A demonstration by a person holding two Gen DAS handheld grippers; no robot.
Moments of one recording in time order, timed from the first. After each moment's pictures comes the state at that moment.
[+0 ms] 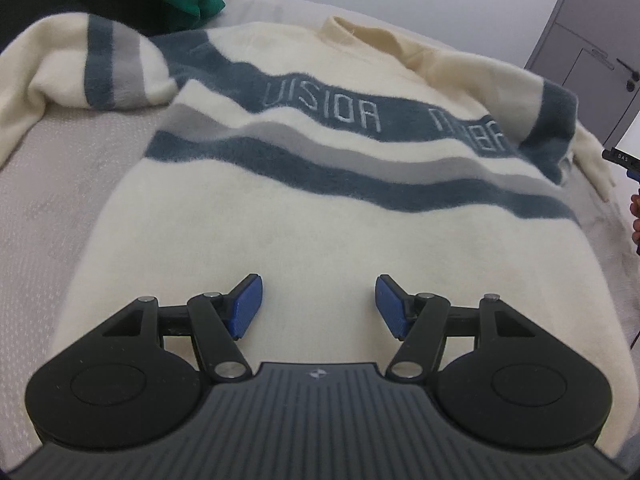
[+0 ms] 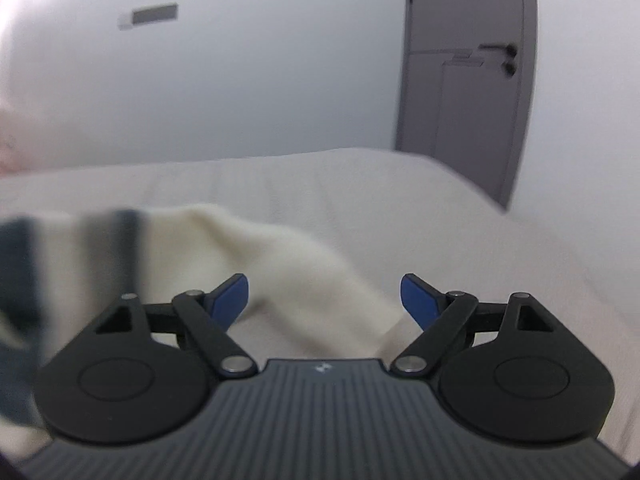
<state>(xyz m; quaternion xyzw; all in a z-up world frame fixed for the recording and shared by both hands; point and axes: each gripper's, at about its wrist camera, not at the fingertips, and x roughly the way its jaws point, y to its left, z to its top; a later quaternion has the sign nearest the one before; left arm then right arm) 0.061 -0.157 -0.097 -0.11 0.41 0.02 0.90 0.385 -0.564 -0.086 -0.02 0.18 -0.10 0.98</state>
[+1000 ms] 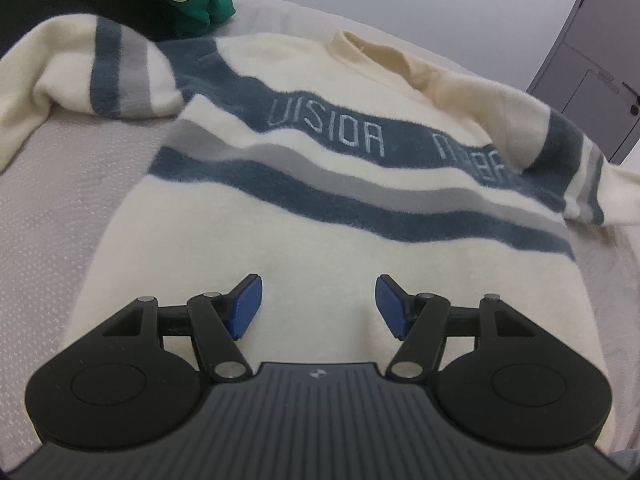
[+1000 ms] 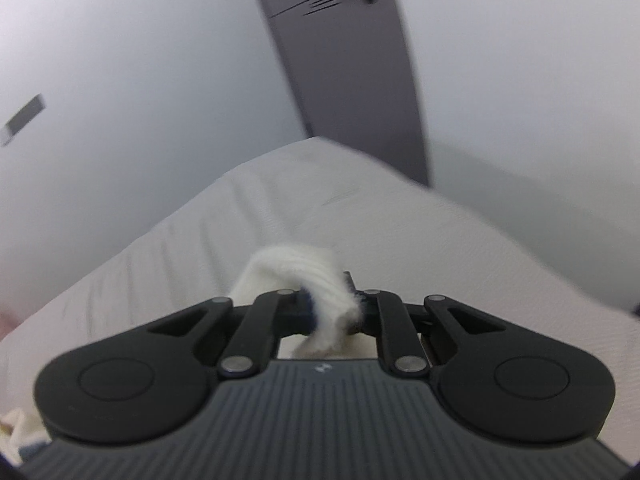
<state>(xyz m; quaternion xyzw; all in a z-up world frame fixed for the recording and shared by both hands) 0.066 -0.146 -0.081 -0.15 0.40 0.03 0.90 0.343 -0.706 0.026 0.22 0.24 -0.21 0.92</state>
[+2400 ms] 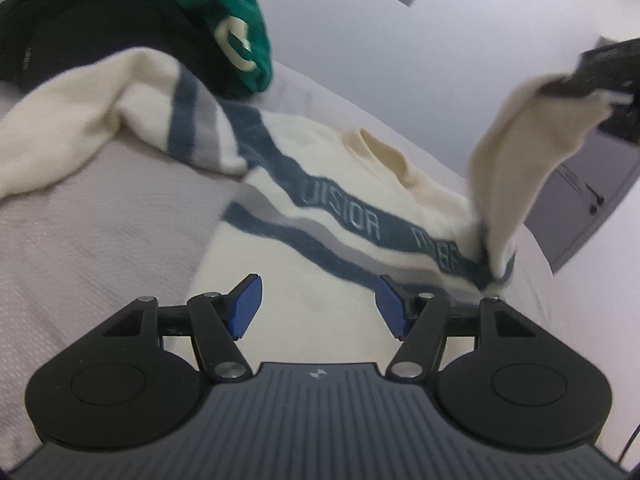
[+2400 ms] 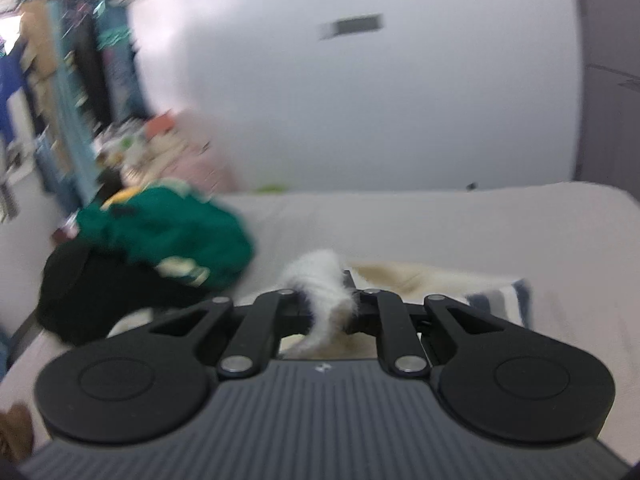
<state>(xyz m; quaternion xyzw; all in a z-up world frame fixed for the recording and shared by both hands) -0.026 -0.069 -0.024 -0.25 0.29 0.03 0.92 0.197 -0.187 0.139 0.03 0.25 0.19 0.95</state>
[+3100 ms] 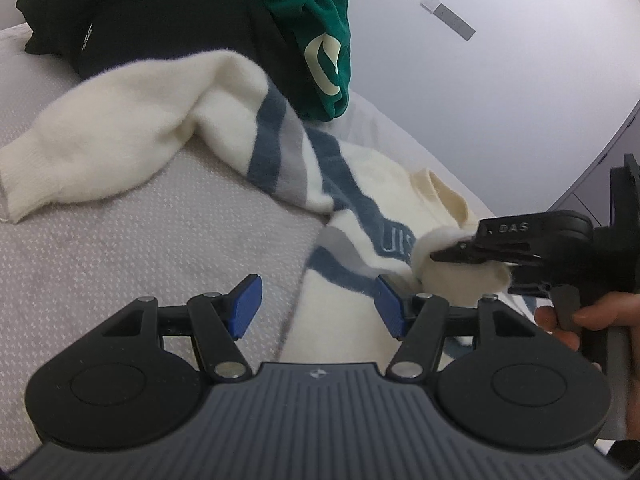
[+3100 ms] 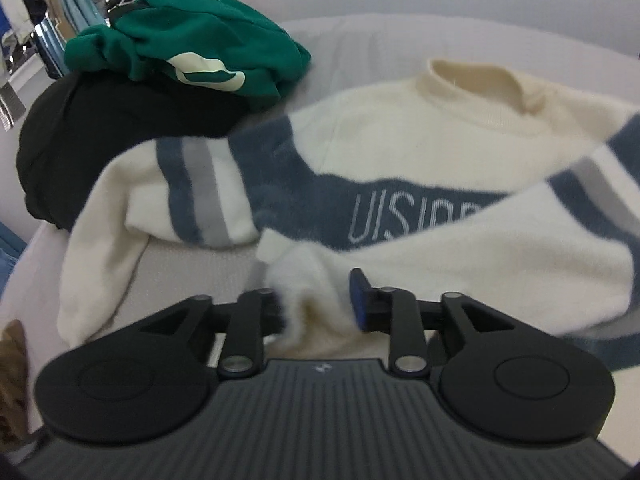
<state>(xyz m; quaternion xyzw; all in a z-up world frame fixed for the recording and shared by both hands) -0.006 0.011 -0.044 -0.30 0.28 0.08 0.91 0.222 -0.102 0.007 0.02 0.44 0.23 0.87</state>
